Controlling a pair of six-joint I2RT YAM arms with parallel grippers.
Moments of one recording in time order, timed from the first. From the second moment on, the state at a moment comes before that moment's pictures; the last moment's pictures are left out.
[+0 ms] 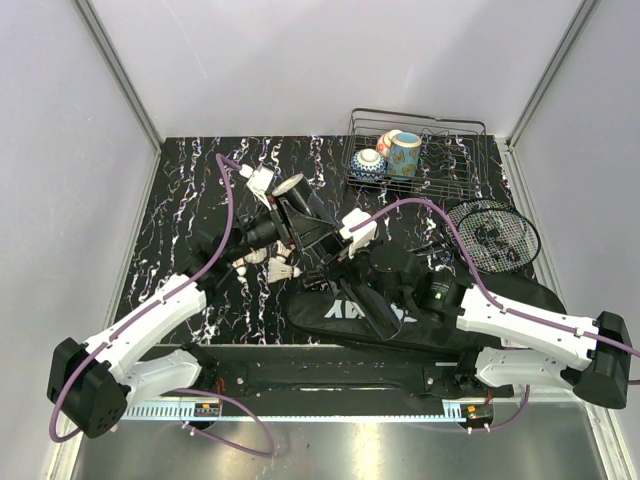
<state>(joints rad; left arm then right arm) -0.60 1.04 0.77 0.36 0.49 -0.76 1.10 1.09 0.88 -0.07 0.34 0.11</state>
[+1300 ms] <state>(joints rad) -0.61 1.07 1.38 -0.70 0.50 -0.28 1.10 0.80 0.66 -0.28 0.29 -0.04</state>
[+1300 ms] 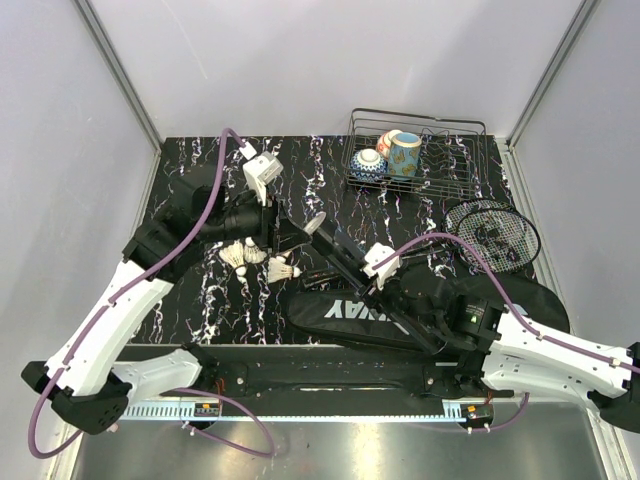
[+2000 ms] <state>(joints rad) -0.61 1.10 1.33 -0.68 0.59 -0.23 1.10 0.81 0.66 -0.28 0.23 -0.05</state>
